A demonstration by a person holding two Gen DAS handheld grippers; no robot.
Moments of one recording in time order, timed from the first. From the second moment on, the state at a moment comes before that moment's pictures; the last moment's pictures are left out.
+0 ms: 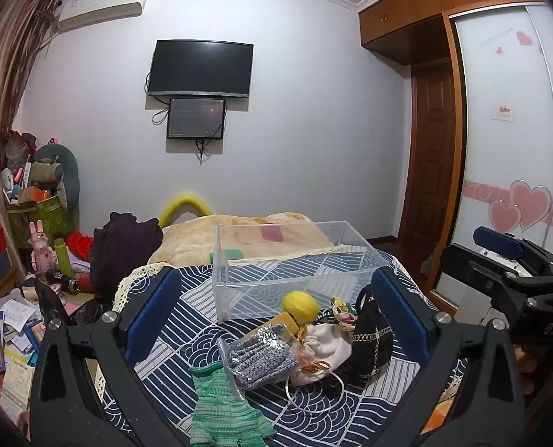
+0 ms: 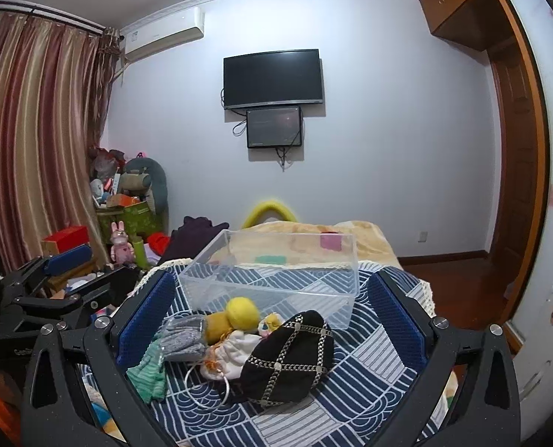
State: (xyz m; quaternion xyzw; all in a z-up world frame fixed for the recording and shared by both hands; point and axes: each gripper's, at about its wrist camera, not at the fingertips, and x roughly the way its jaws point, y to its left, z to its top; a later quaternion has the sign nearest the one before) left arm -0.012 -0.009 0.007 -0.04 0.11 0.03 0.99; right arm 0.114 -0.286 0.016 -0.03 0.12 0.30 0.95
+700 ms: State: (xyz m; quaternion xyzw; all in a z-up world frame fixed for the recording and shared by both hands) left arm 0.021 0.034 -0.043 -0.07 0.20 0.07 0.98; right arm 0.151 -0.286 -0.015 -0.01 0.20 0.32 0.93
